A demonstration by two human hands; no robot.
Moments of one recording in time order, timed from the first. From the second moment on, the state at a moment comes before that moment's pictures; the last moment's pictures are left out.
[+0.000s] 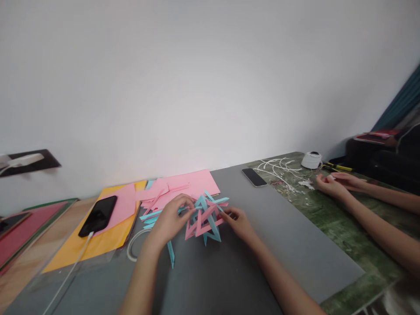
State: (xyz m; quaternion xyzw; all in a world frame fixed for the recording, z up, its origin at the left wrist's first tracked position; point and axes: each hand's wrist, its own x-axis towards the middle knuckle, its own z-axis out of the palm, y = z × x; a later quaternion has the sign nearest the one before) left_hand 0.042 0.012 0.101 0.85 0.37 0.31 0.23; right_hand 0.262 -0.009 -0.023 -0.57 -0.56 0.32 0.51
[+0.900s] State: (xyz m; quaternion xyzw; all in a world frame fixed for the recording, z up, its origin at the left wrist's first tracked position) left_hand 0.038 0.028 0.090 0.77 0.42 0.37 0.30; right_hand 0.267 -0.011 -0.010 -0.53 -0.55 0.30 0.58
